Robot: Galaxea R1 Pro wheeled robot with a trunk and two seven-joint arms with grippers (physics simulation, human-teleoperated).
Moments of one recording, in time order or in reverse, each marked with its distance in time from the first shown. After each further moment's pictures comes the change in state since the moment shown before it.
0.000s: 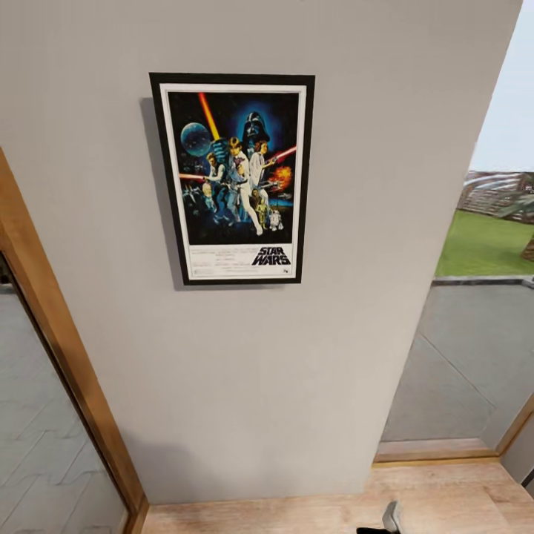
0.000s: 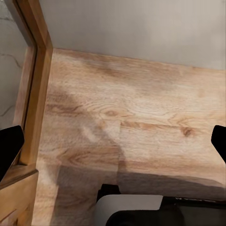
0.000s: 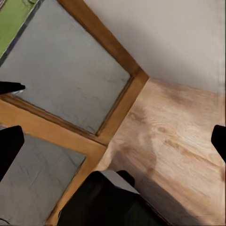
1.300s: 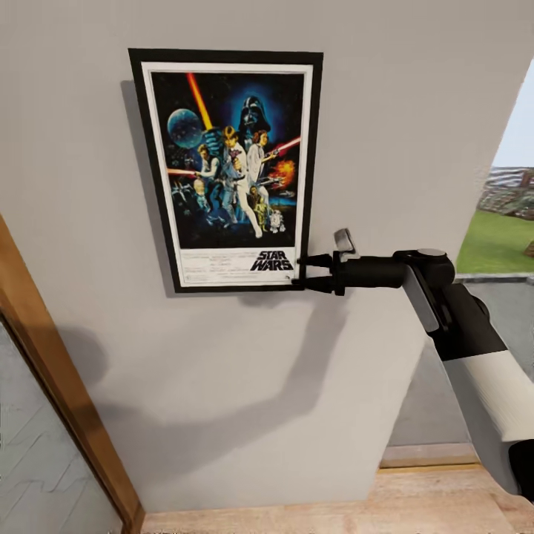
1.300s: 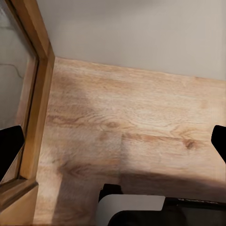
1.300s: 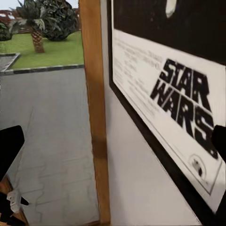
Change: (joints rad) left arm 0.000 0.003 0.017 -0.009 0.004 -0.002 -0.002; right arm -0.812 0.047 0.030 -0.780 -0.014 0.719 0.115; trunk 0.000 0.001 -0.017
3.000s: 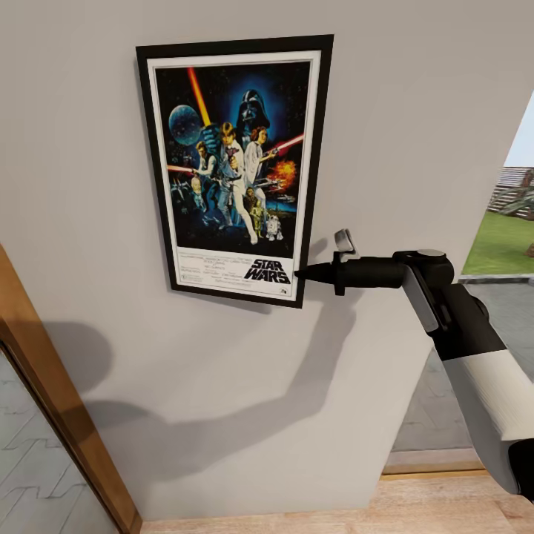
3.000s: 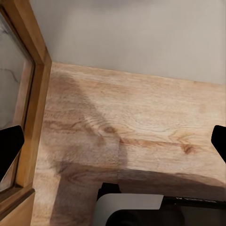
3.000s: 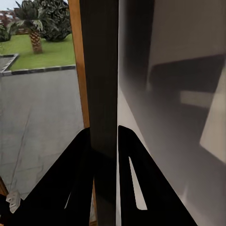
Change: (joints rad) left arm 0.000 -0.006 -0.002 0.000 -0.004 0.001 0.001; right arm -0.002 0.000 0.000 0.016 0.000 -0.004 -0.001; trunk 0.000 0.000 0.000
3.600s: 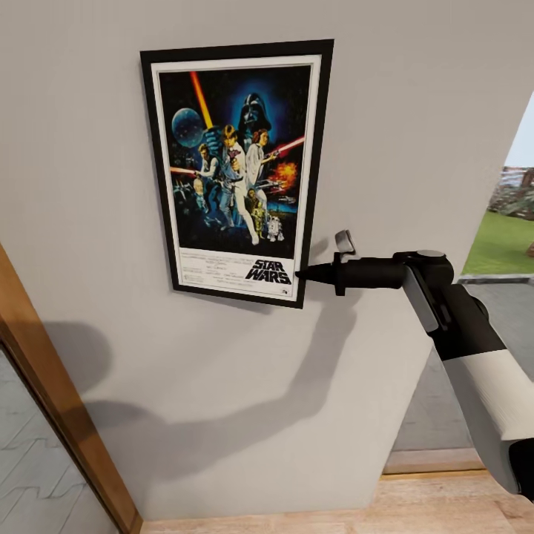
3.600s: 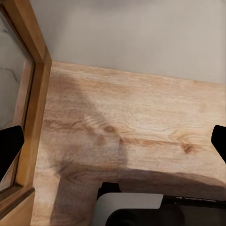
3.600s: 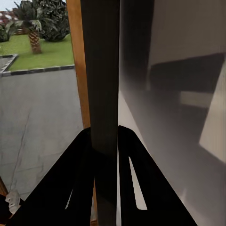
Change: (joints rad) left arm 0.000 0.000 0.000 0.002 0.000 0.001 0.001; right arm -0.001 -0.002 0.000 0.014 0.001 -0.005 0.001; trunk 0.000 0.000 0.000
